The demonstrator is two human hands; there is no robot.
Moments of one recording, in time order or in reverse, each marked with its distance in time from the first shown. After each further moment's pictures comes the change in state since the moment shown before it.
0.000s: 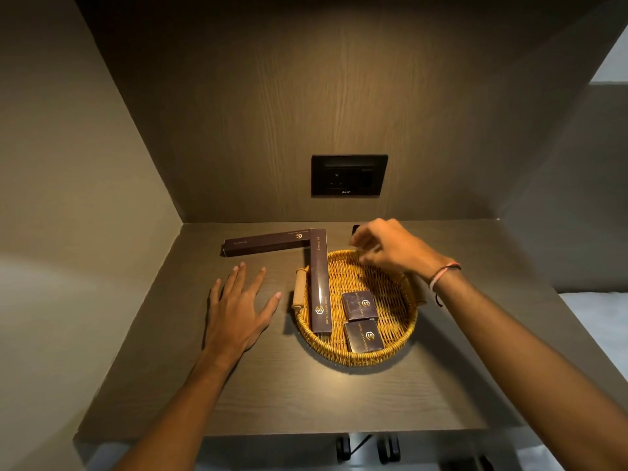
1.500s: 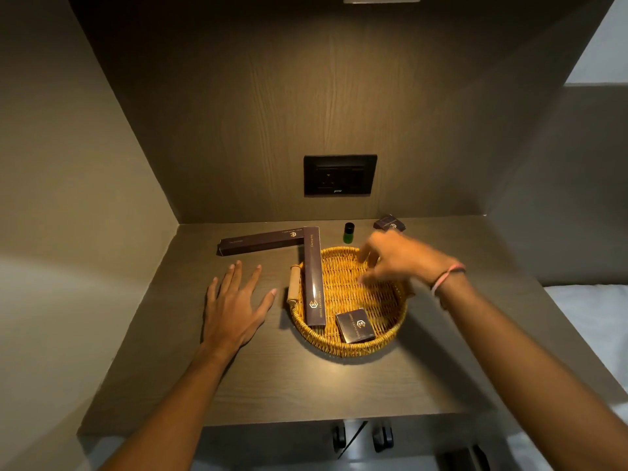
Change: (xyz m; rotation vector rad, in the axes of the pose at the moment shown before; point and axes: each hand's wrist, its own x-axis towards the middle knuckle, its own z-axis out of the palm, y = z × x) left_hand -0.001 0.002 -0.005 0.003 -0.037 0.014; right_hand -0.035 -0.013 -0.008 -0.197 -0.177 0.168
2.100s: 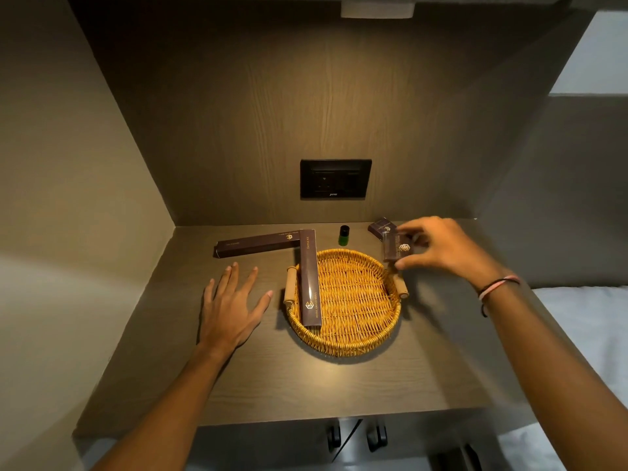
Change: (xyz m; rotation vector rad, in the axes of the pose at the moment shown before) left_hand 0.001 -0.003 0.003 0.028 -0.007 0.011; right_hand -0.036 0.063 -0.027 0.071 0.359 -0.028
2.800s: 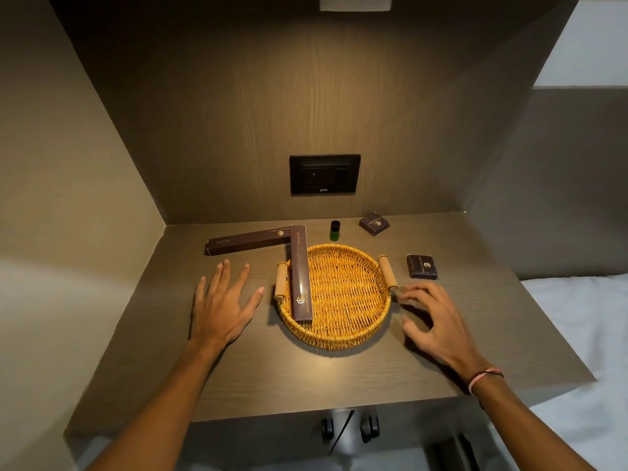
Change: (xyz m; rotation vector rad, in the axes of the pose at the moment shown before) left_hand 0.000 -0.001 0.002 0.030 -0.019 0.000; right_hand -0.102 0.051 0.117 0.183 0.258 -0.029
